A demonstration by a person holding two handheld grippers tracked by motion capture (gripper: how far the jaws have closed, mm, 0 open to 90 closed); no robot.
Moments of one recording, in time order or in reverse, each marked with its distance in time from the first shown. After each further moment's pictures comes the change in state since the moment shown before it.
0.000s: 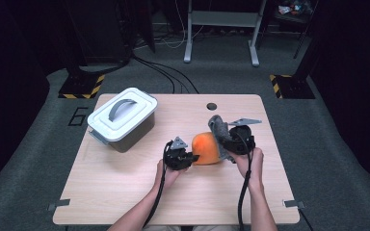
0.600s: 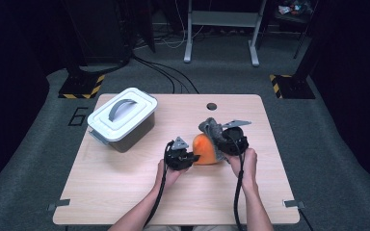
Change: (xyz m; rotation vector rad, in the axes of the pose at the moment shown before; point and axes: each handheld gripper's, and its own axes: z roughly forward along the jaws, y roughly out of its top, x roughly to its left) left arm -0.002 0.001 0.001 -0.004 0.004 0.004; right arm 0.000 -0.007 0.021 0.042 -0.059 0.009
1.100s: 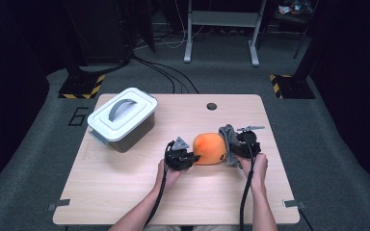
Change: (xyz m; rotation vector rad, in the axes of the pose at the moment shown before) left arm -0.001 -0.001 0.001 -0.004 0.001 0.008; right arm -0.051 -0.036 0.028 0.095 -0.064 0.142
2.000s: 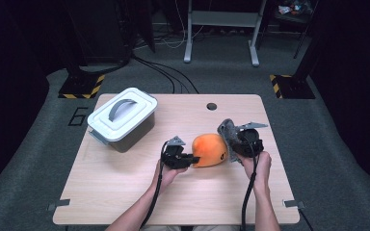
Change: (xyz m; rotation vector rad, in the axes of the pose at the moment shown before) left arm 0.008 0.005 -0.011 0.036 -0.152 -0.115; right arm 0.025 0.014 -0.047 -0.094 -0.006 -0.088
